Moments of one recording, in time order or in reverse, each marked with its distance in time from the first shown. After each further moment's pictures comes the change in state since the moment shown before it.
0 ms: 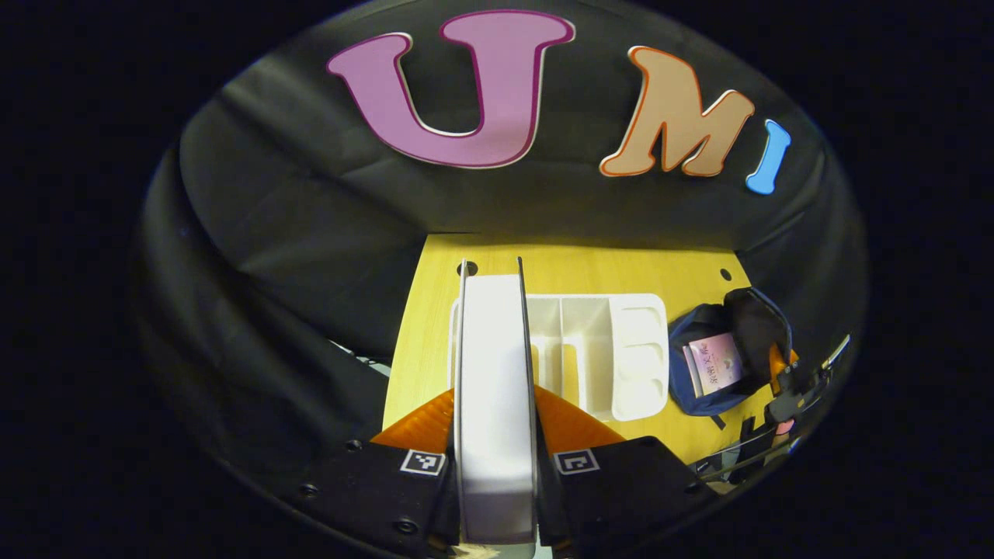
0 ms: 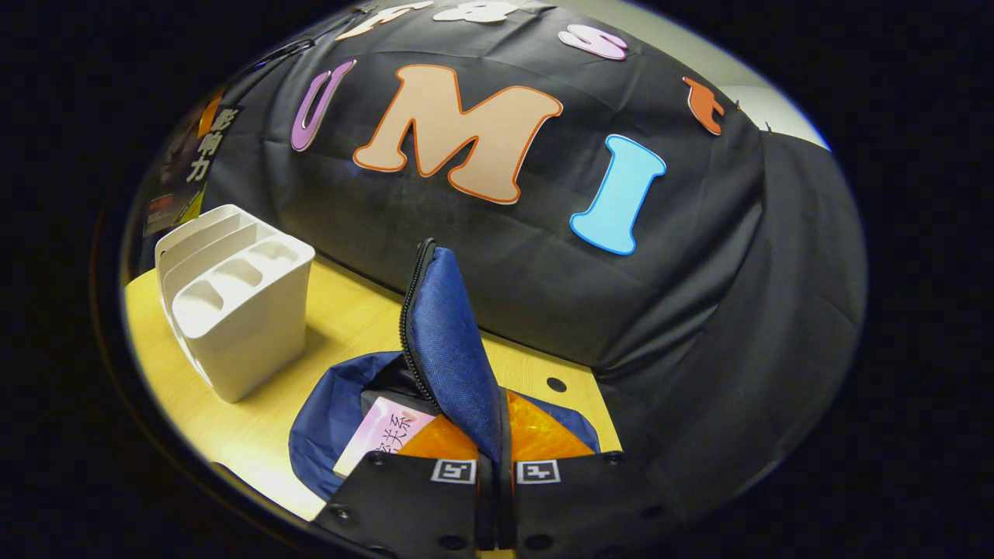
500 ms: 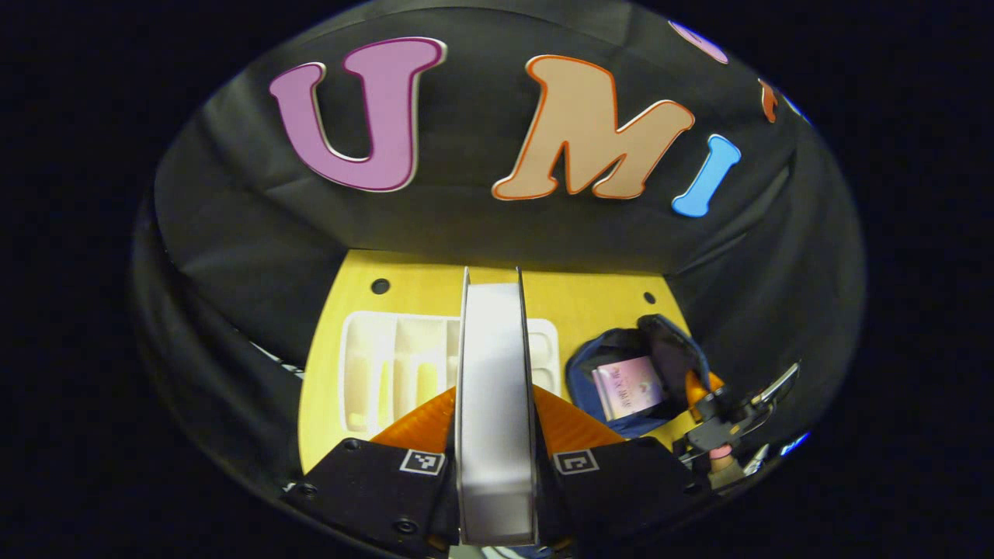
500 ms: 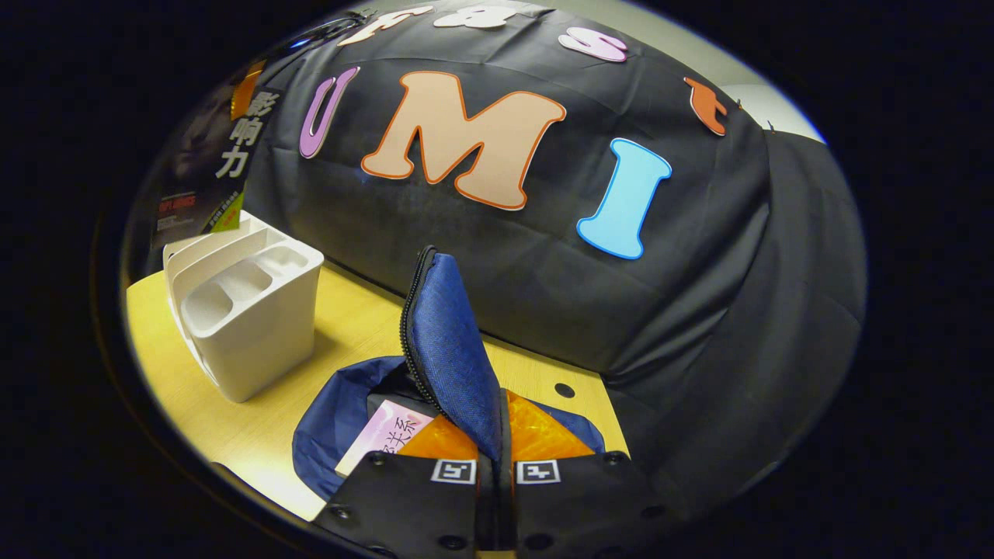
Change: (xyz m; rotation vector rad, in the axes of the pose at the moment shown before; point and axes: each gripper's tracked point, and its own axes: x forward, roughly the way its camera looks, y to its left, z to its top) left arm 0.002 -0.148 0.024 -0.088 -0.083 -0.263; right arm 0.001 0.000 0.001 0.011 -0.027 0.044
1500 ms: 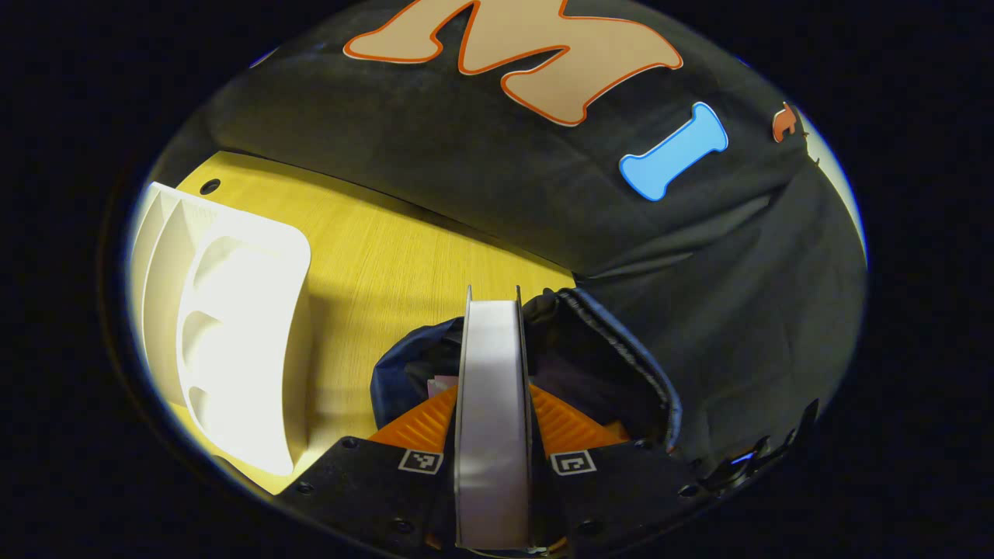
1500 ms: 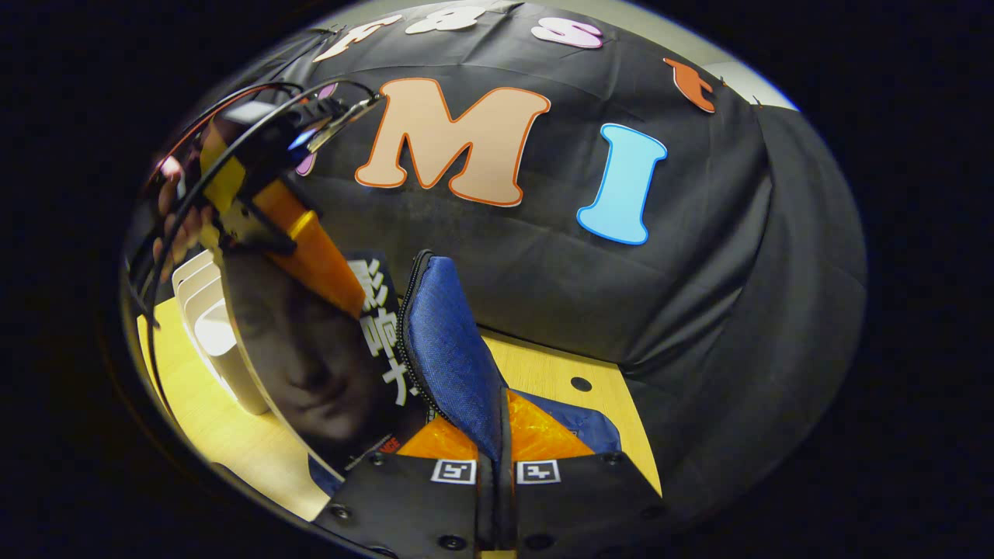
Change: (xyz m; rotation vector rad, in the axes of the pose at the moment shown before) left arm 0.214 -0.193 -0.104 -0.236 0.019 -0.313; right arm 0.002 -0.011 -0.003 0.100 0.023 0.060
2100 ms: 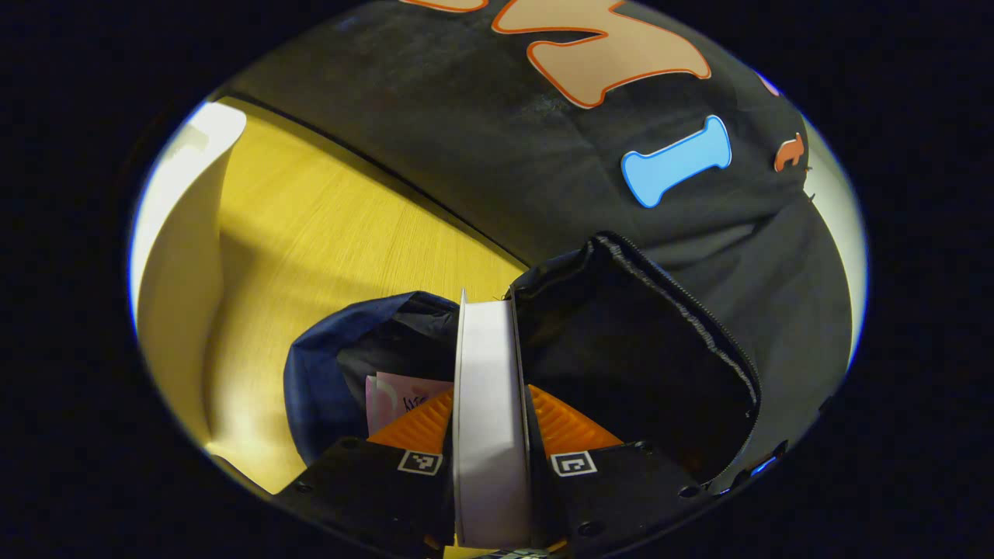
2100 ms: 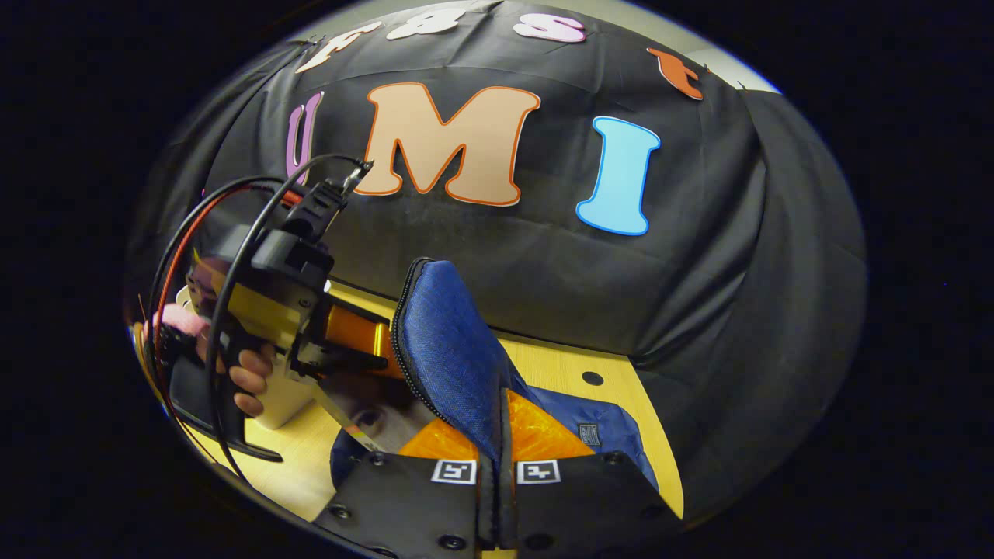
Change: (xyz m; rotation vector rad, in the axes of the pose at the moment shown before) left arm 0.065 -0.021 -0.034 -0.172 -0.039 -0.208; right arm 0.000 0.009 0.001 0.077 0.015 0.016
